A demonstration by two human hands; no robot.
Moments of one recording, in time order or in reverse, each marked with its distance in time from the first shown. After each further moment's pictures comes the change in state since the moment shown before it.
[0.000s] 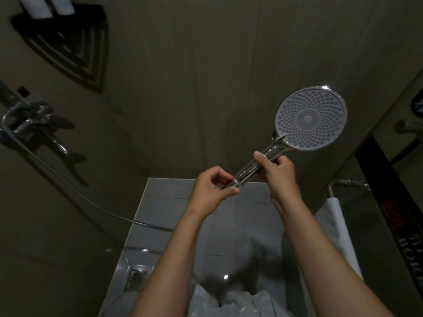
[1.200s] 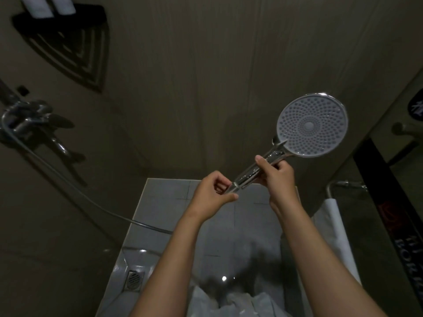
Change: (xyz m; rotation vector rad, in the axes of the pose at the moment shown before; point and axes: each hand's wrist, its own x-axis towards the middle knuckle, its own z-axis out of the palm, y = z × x) left_hand 0.003 -0.015 0.003 0.084 -0.057 -0.019; right_hand -0.010 -0.003 -0.002 0.082 0.014 0.032
